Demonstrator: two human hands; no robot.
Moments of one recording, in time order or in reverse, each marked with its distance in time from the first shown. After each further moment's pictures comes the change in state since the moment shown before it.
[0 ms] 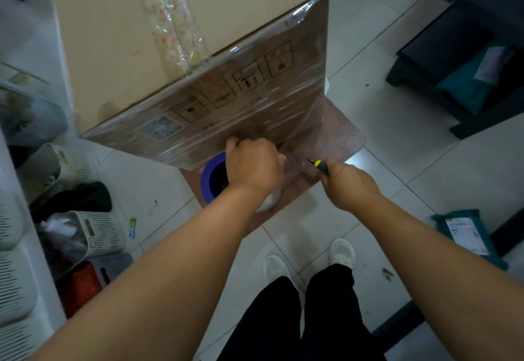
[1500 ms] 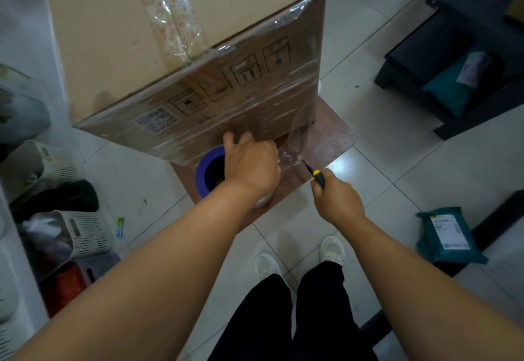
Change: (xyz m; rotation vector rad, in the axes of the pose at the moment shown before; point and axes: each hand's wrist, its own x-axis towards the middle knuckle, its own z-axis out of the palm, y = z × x) left_hand -0.011 0.002 -0.007 0.110 -0.116 0.138; right_hand -0.029 -0.007 0.030 0.243 0.100 0.160
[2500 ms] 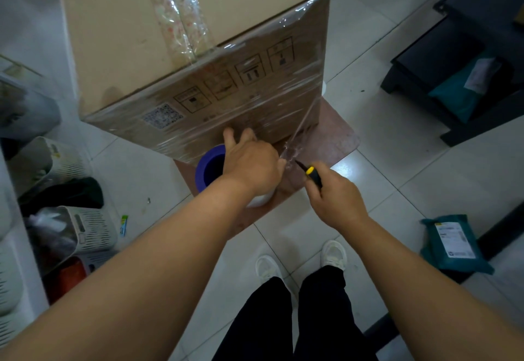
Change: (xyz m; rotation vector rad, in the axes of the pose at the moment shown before) left_hand 0.001 -0.003 -0.006 0.109 -0.133 0.030; right_hand -0.014 -0.014 -0.019 0.019 0.128 -0.346
